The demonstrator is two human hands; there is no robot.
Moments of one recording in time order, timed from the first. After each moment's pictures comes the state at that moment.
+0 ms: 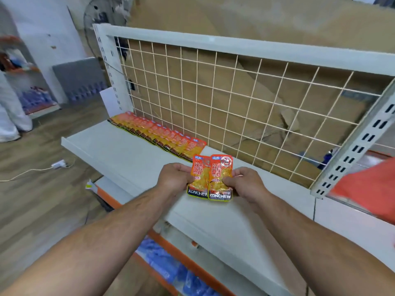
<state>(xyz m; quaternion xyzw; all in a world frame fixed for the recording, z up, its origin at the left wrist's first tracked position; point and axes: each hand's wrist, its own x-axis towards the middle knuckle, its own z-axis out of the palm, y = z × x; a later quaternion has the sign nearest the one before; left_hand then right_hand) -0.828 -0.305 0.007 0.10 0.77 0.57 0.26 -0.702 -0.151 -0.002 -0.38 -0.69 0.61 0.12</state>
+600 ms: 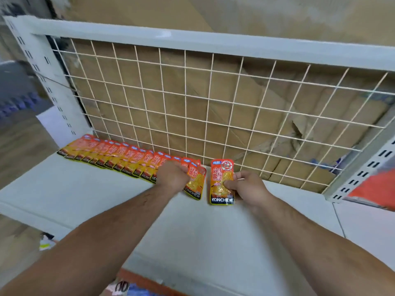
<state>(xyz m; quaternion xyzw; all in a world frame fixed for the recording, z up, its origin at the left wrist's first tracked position) -0.978 -0.222 -0.018 0.28 0.86 0.38 0.20 -0.794 -0.122 -0.015 -0.48 -0.62 0.60 0.17</state>
